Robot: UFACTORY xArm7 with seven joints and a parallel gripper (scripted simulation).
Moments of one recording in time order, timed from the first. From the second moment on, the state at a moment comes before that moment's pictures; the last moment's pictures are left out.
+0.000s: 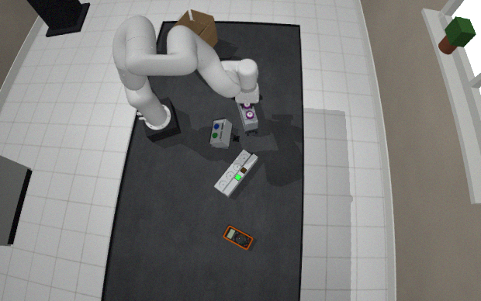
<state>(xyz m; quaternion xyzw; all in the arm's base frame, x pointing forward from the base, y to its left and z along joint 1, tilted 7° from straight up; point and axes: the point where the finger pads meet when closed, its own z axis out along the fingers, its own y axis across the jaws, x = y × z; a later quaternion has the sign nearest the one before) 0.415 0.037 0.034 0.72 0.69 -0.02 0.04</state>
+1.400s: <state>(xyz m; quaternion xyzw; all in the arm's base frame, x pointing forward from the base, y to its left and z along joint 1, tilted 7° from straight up) 0.414 0.038 0.034 0.65 0.76 -0.04 0.07</state>
